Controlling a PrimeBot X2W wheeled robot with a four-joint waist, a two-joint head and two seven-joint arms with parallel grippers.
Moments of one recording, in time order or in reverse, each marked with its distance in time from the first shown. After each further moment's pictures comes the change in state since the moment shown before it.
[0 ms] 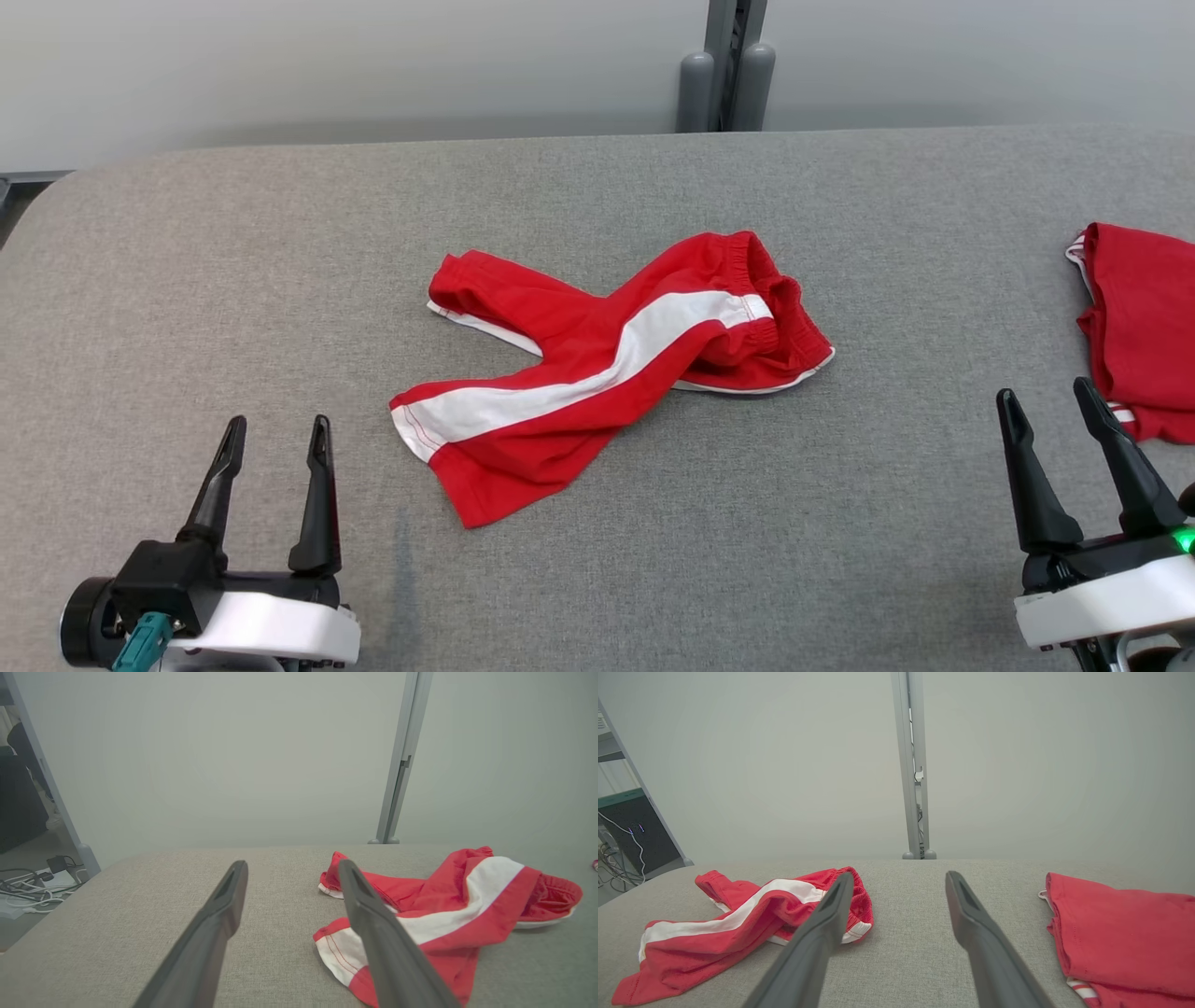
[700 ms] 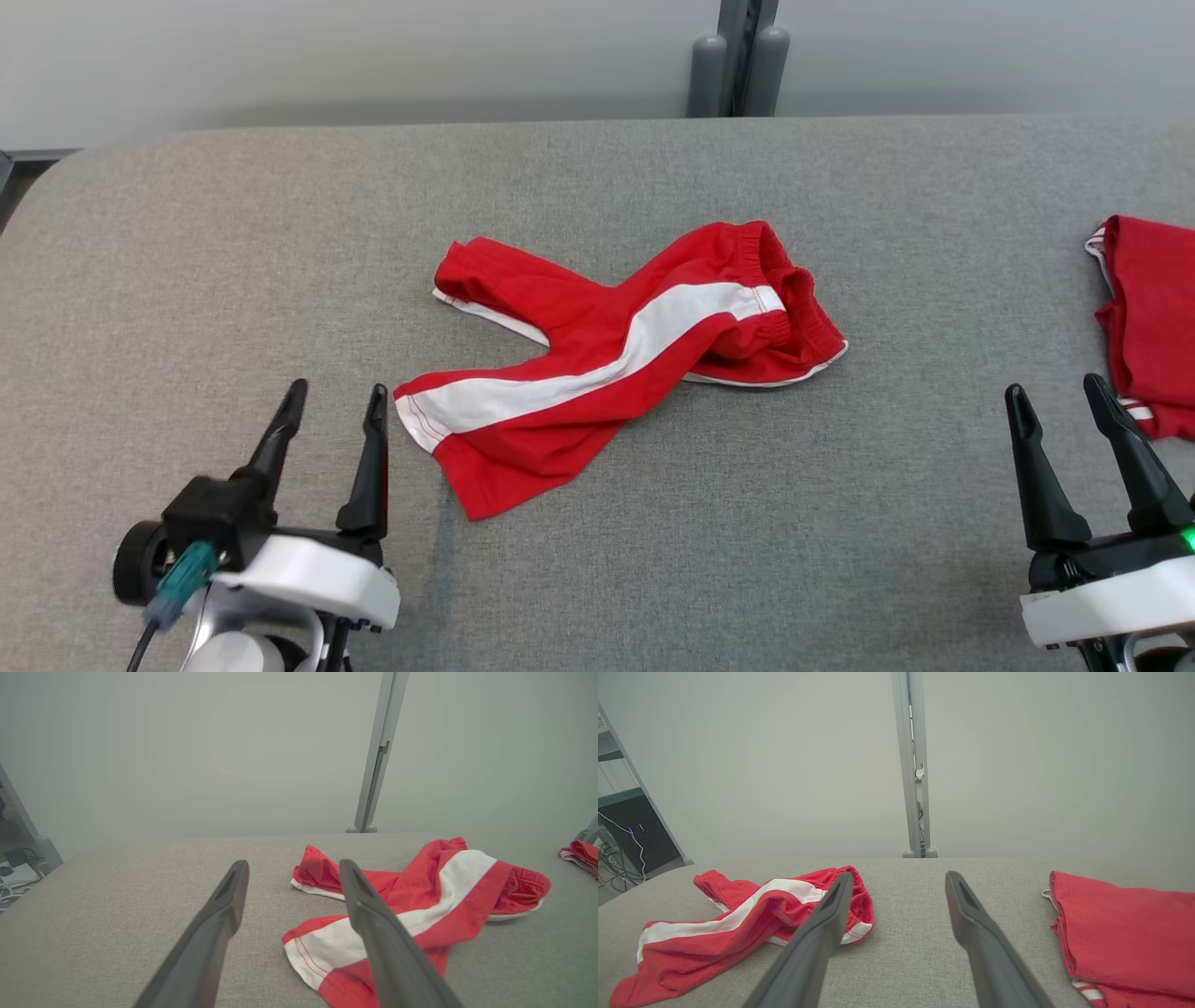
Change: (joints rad) left arm -0.057 -0.004 -0.052 -0.009 -0.016 -0.013 0.081; right arm 0.011 0.010 -0.024 -0.027 -0.004 0.000 0.009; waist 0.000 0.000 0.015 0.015
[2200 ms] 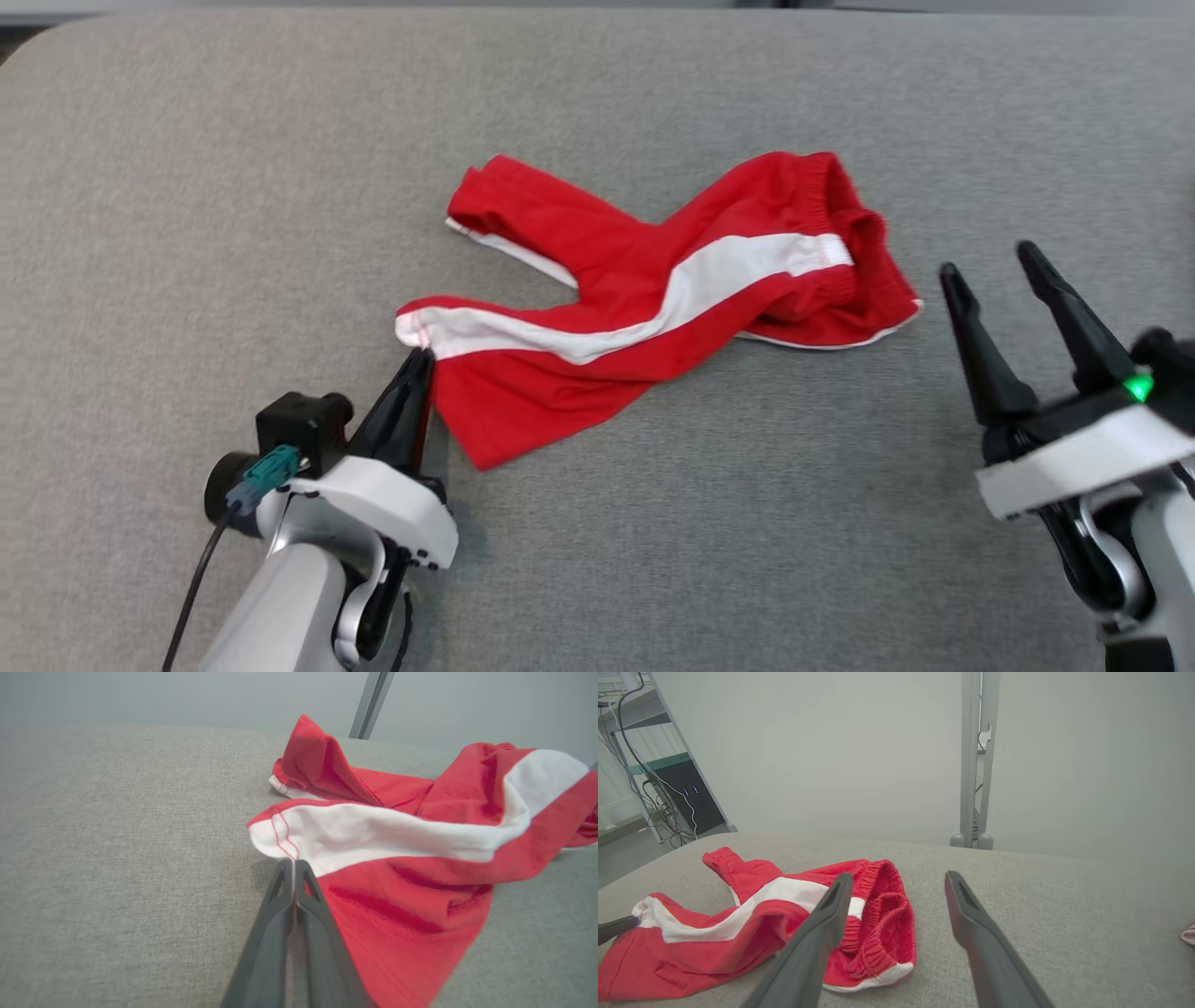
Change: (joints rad) left arm -0.257 -0.067 -0.114 0.350 -0.090 -0.124 0.041; right arm -0.306 -0.114 0.194 0.142 0.088 0.000 0.021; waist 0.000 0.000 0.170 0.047
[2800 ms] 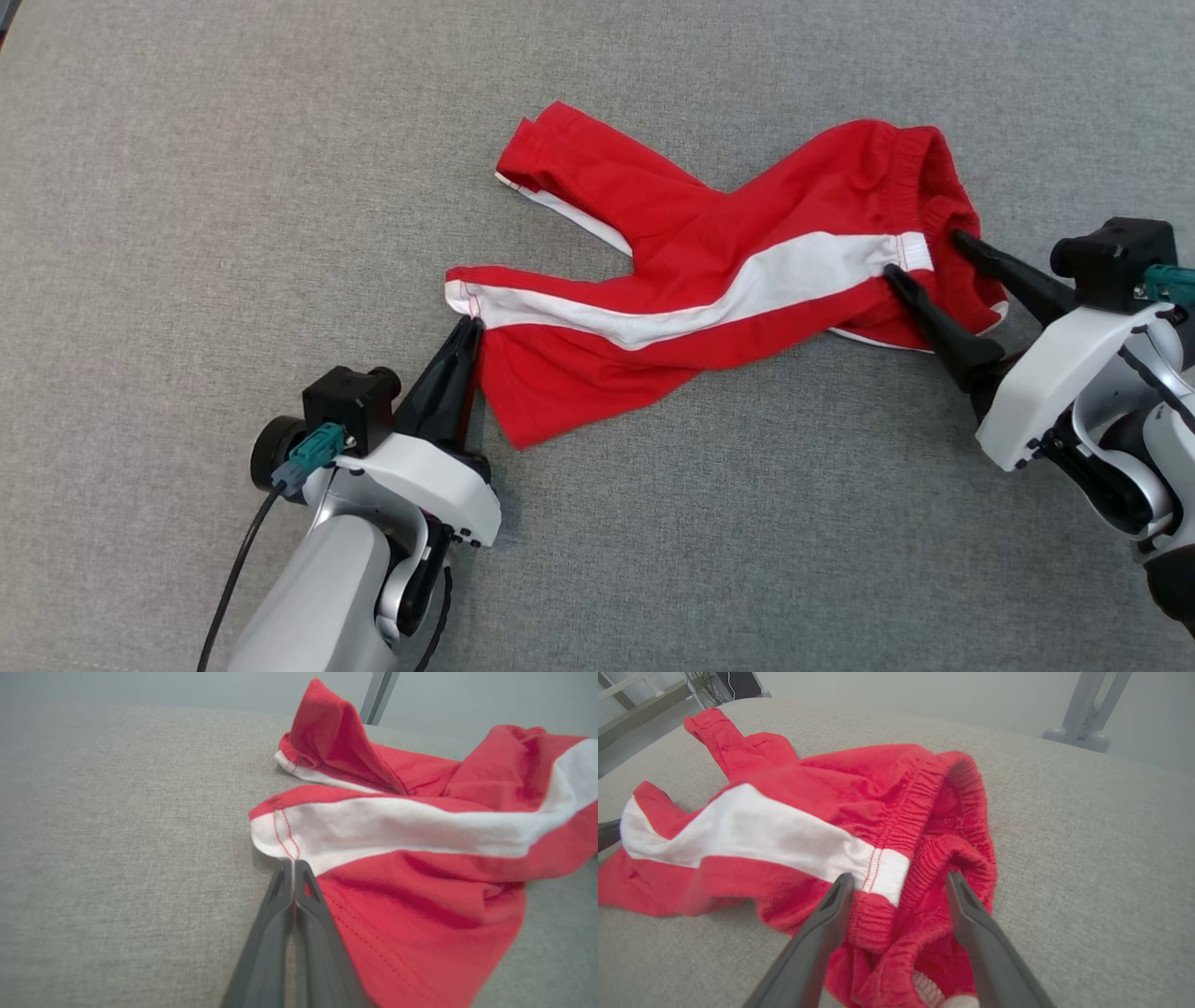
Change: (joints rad) left arm -0.067 -0.046 -0.057 0.040 0.008 -0.005 -0.050; right arm -0.264 -0.202 0.300 0.142 0.203 0.000 0.258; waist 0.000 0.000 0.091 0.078
